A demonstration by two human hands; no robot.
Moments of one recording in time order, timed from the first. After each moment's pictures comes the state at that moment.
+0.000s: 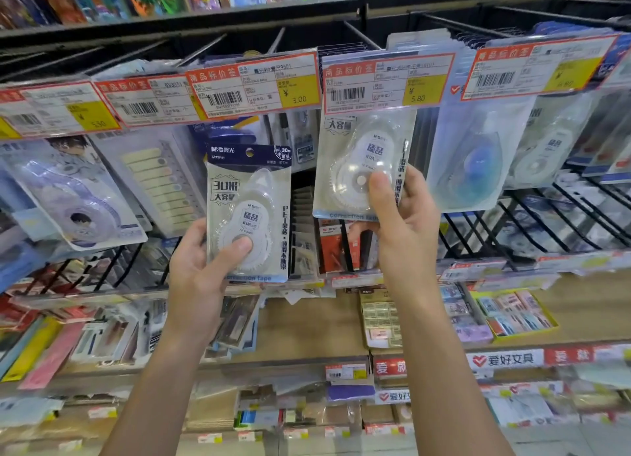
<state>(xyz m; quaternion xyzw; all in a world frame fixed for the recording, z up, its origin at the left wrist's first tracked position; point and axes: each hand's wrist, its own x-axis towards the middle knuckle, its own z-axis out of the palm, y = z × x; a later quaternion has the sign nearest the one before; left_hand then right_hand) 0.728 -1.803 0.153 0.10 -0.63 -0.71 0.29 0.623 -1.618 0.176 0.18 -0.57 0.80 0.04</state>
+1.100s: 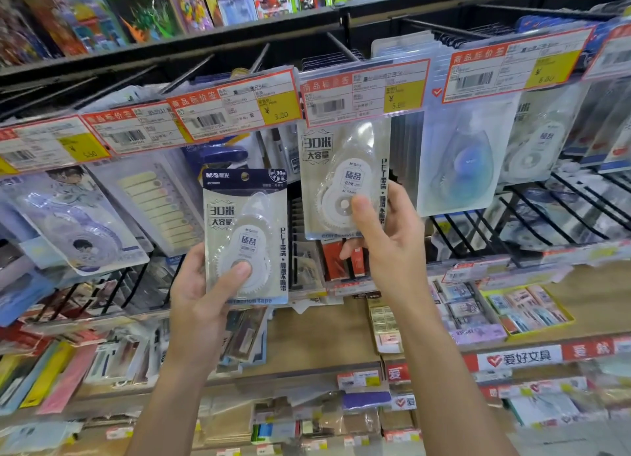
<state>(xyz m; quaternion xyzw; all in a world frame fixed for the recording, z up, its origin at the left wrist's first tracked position) 0.733 -1.800 0.150 0.10 -0.63 -0.72 0.28 0.620 -1.618 0.159 0.18 -0.62 0.77 0.02</state>
